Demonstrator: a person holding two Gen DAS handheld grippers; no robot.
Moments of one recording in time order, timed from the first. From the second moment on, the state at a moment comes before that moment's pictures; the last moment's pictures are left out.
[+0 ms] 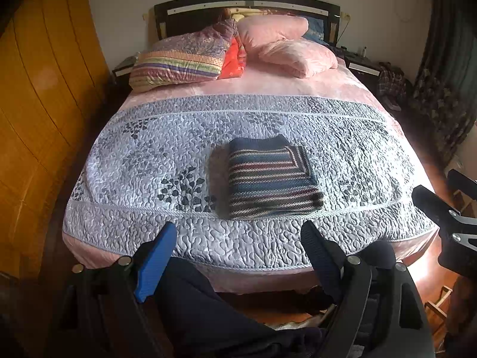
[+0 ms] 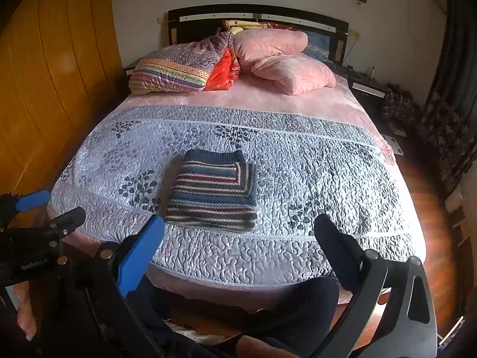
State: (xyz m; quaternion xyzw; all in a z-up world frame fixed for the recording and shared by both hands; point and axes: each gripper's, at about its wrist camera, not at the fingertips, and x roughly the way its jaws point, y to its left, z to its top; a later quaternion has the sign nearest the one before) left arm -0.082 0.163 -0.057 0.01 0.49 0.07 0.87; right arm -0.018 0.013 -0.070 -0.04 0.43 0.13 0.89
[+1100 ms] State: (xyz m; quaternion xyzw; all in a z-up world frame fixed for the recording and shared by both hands) left arm -0.092 0.160 -0.044 0.02 0.47 0.08 0.88; right arm -0.024 0.012 -0.069 -0.03 0.42 0.14 0.90
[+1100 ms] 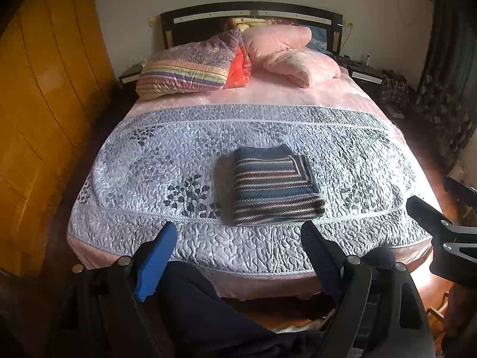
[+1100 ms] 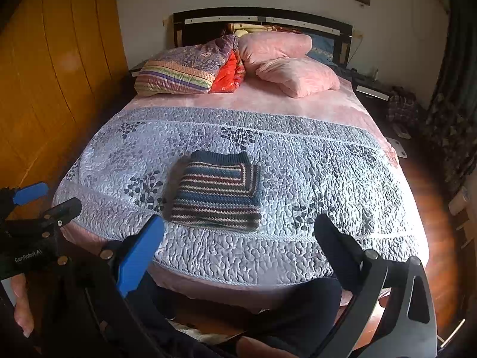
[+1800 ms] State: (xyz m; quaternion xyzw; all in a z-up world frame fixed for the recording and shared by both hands) left arm -0.096 0.159 -0.038 0.02 0.46 0.08 0.88; right arm -0.026 0.010 -0.061 -0.03 0.42 0.14 0.90
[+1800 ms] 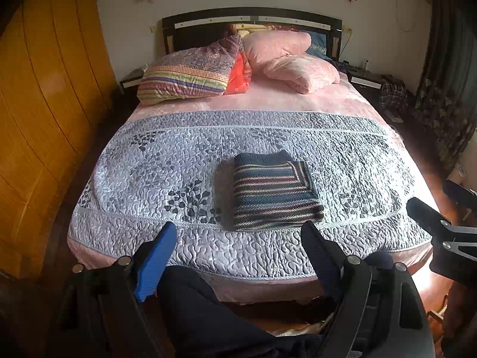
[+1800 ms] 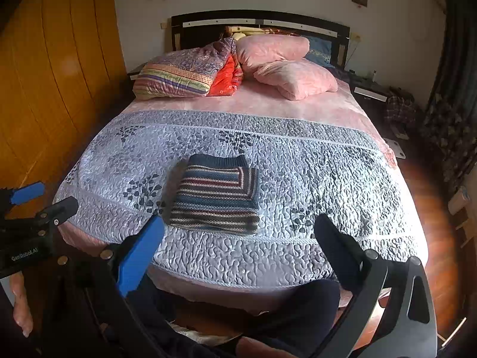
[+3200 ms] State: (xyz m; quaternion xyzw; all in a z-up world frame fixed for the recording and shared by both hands) left arm -0.086 0.164 -0.050 0.02 0.47 0.06 0.88; right arm -0.018 0.017 -0.070 -0.05 0.42 0.12 0.90
